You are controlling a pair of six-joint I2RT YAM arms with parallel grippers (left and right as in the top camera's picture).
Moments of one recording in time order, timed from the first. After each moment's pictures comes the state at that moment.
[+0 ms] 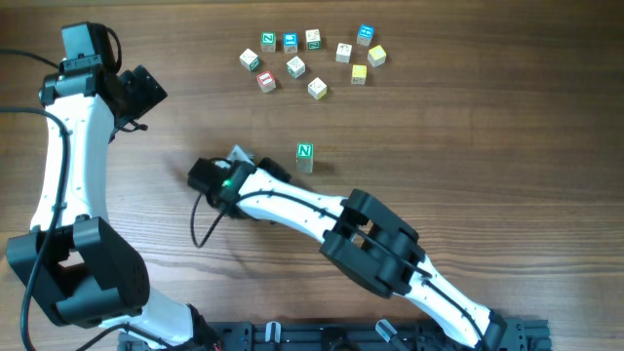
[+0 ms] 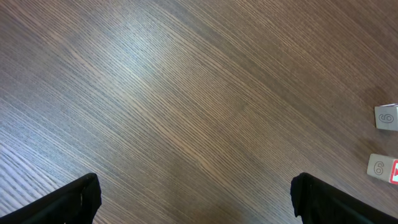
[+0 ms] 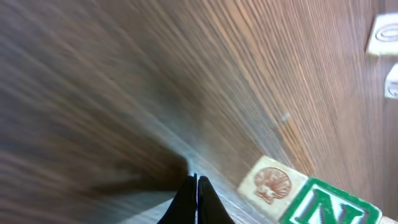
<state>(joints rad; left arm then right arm) 0.22 1.76 1.52 -0.91 -0.12 -0.48 1.06 2.43 1.90 -0.99 0.63 0.15</state>
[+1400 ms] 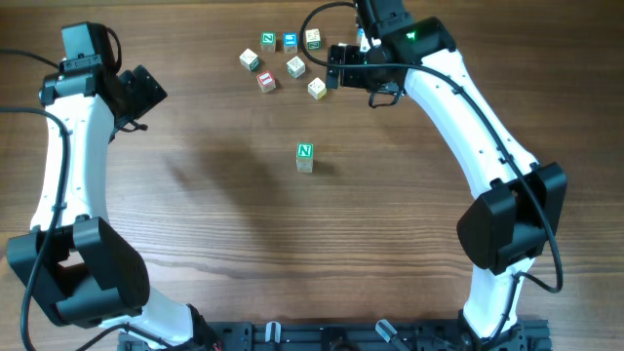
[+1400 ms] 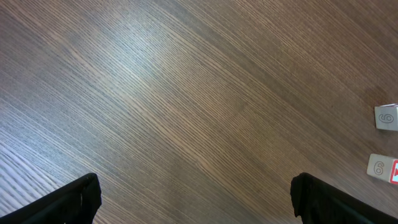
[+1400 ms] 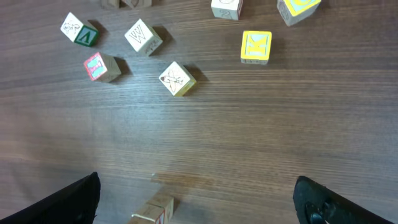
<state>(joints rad) 0.22 1.76 1.52 -0.91 -0.12 -0.48 0.41 2.04 1.95 -1.01 -0.07 0.44</state>
